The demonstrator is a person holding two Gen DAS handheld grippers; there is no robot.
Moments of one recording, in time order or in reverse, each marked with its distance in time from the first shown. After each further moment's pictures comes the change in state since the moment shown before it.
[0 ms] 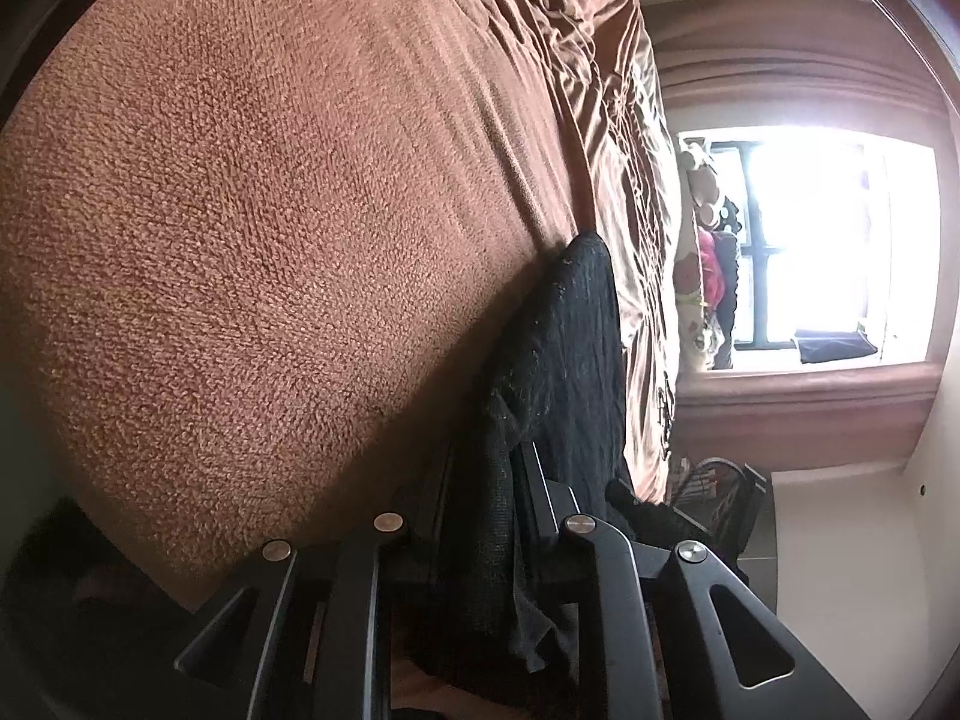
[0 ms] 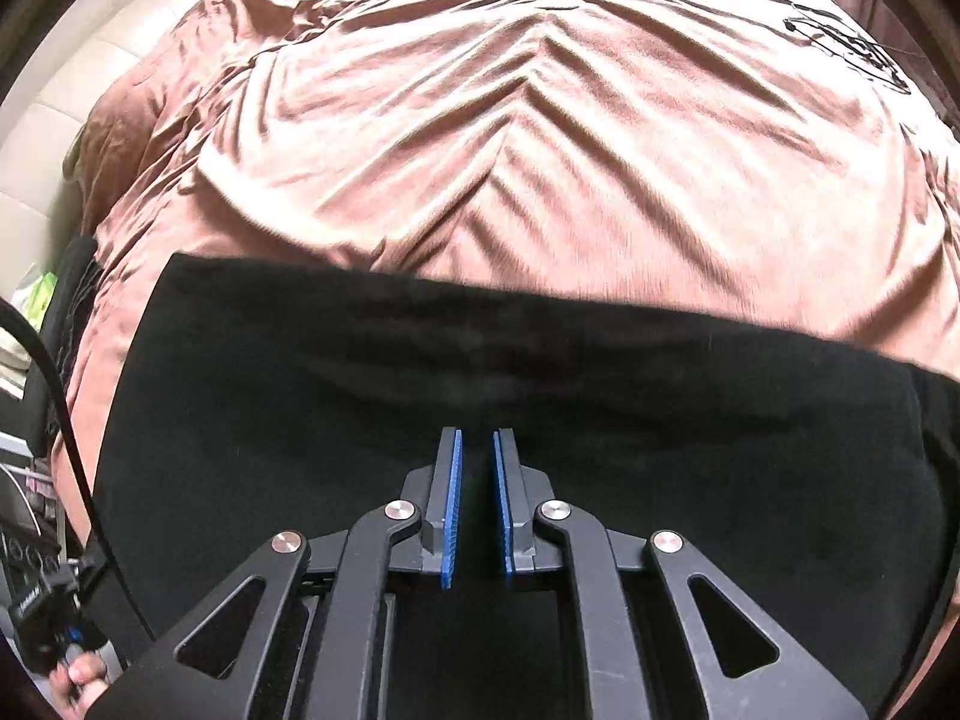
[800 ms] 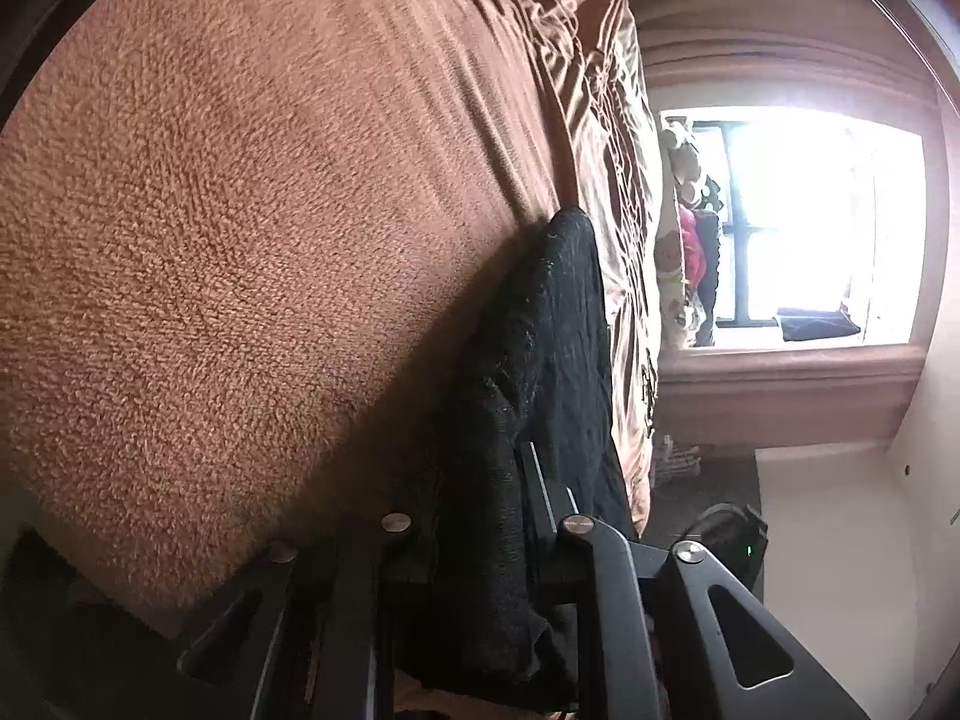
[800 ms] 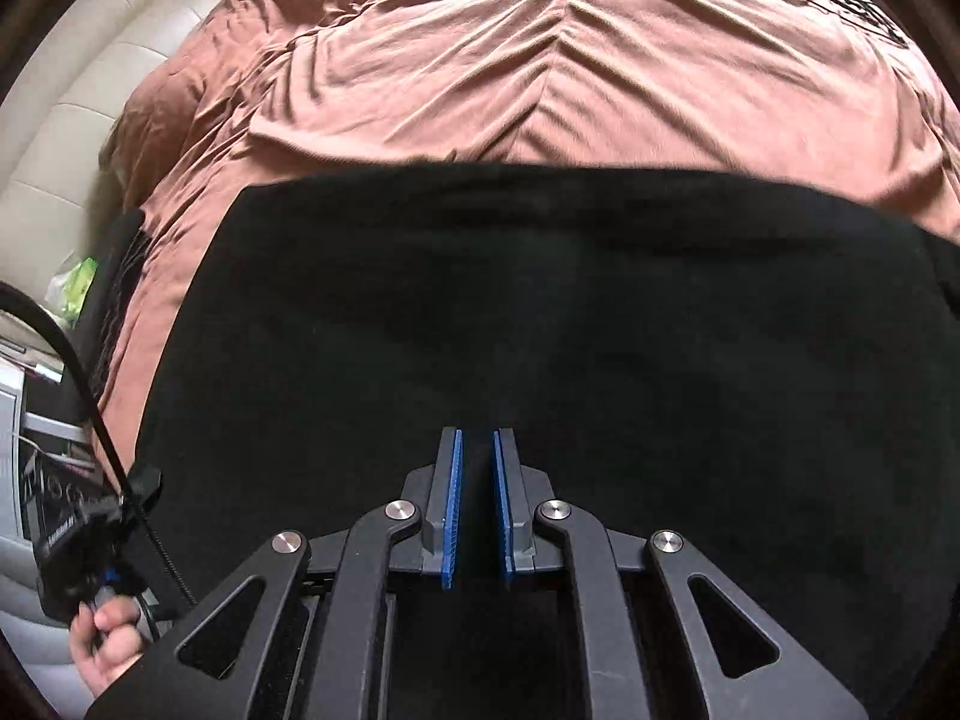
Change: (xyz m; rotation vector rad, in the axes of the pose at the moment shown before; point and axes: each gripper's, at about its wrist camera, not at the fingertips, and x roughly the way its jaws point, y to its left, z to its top) left arm 0.009 -0.001 0.001 0.028 0.054 -0.054; right arm -0.027 0.008 -0.060 0.036 0.031 0.101
